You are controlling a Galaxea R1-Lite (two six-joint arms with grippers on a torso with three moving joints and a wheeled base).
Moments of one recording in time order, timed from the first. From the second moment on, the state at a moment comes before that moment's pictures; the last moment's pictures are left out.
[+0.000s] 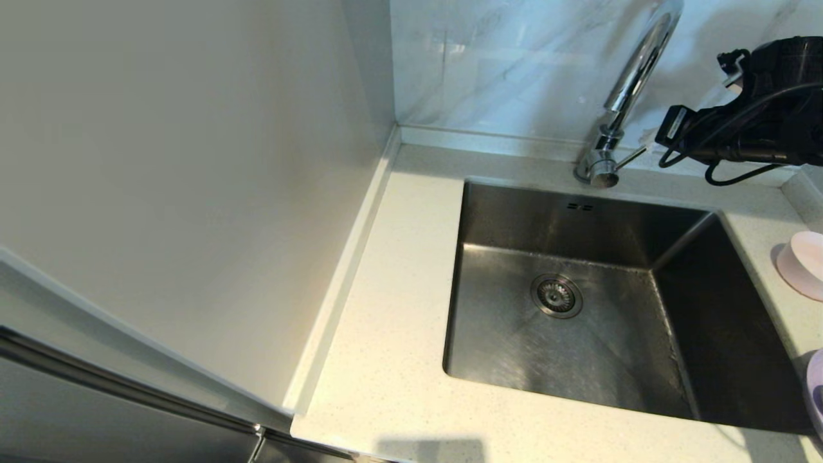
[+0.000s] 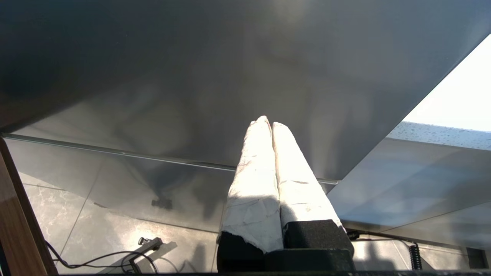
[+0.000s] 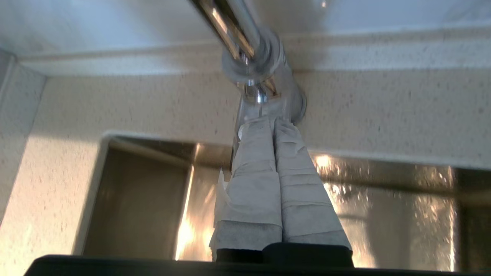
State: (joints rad) left arm 0.00 0.00 0.00 0.01 0.00 0.00; right arm -0.11 2.04 -1.96 0.15 0.23 0.31
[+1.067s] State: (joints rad) left arm 0.00 0.00 0.00 0.00 0.00 0.00; right arm -0.18 1.89 -1.95 0.16 0.24 0.27
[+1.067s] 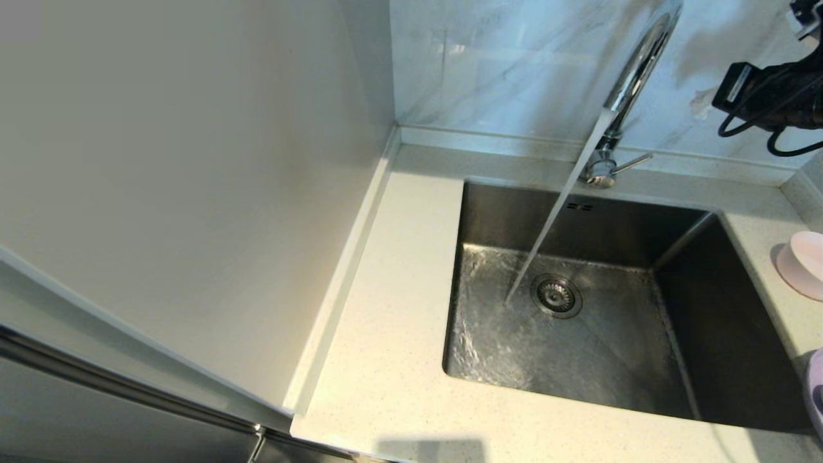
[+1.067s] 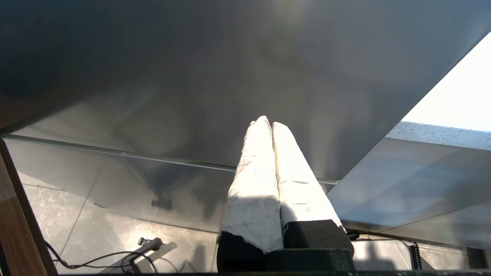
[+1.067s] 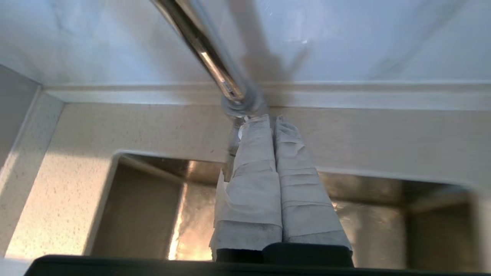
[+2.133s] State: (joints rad) left arm 0.00 0.00 0.00 0.00 0.00 0.00; right arm -0.39 1.32 -1.39 0.90 0.16 -0.51
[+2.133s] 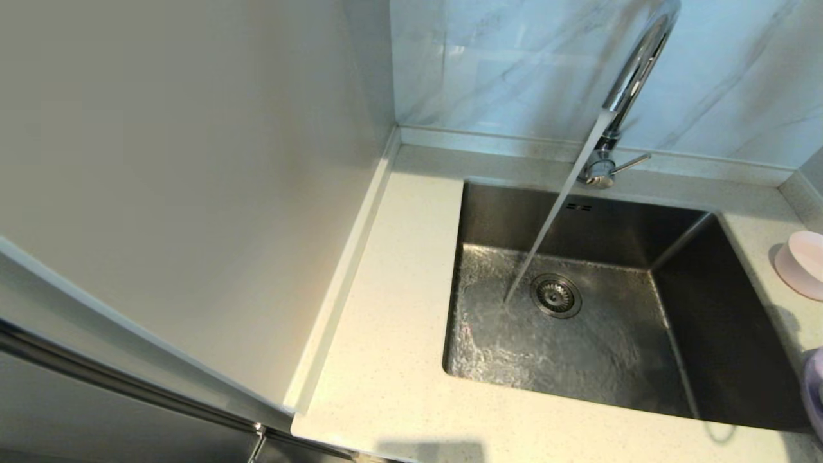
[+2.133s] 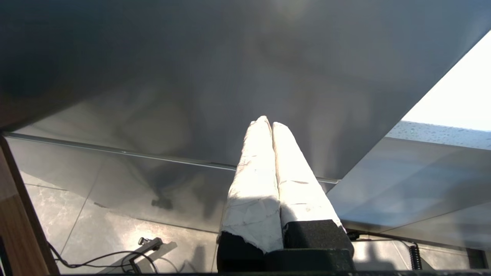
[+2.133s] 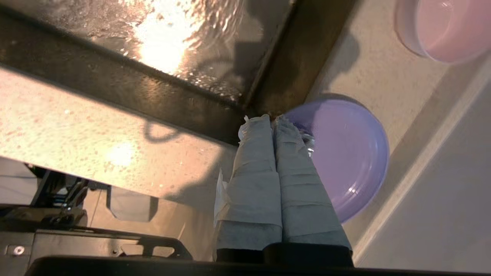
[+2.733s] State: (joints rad) left arm 0.00 0.00 0.00 0.00 0.00 0.00; right arm -0.53 1.44 -1.46 0.89 0.08 -0.57
